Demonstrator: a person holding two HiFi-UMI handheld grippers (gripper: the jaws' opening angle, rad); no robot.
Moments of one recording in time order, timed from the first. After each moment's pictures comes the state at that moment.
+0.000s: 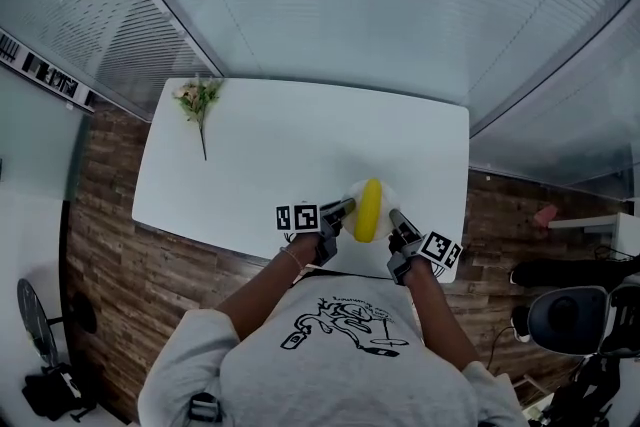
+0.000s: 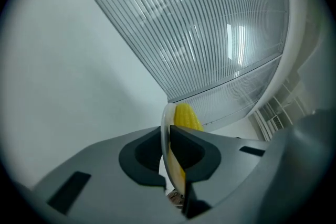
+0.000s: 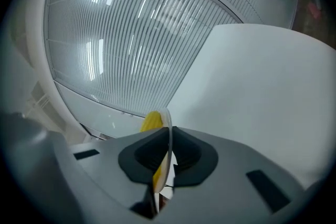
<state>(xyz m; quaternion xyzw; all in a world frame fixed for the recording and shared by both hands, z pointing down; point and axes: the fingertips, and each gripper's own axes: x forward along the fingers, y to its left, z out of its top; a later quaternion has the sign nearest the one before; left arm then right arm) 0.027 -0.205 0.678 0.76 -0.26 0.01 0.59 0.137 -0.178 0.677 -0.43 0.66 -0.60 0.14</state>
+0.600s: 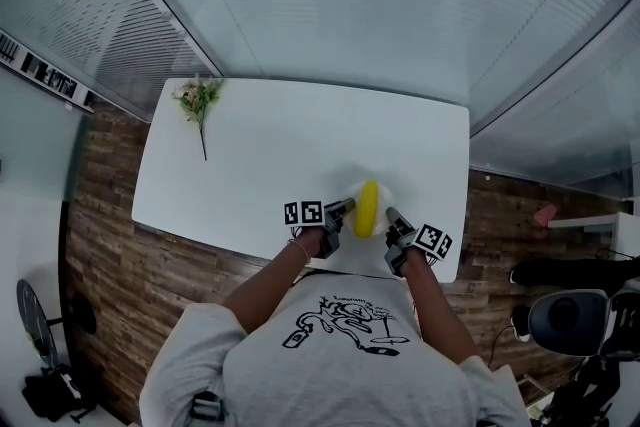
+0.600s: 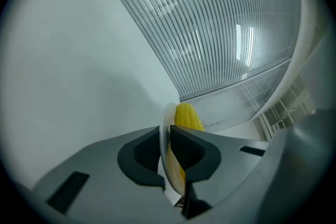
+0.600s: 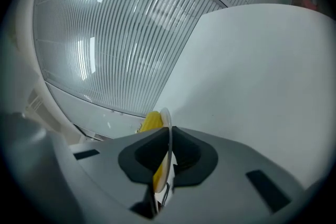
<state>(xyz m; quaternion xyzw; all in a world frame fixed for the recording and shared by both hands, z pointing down) 0.026 -0.214 0.749 0.74 -0.27 0.03 0.62 0.136 -0.187 0.745 -0.43 0.64 -0.62 0.13</state>
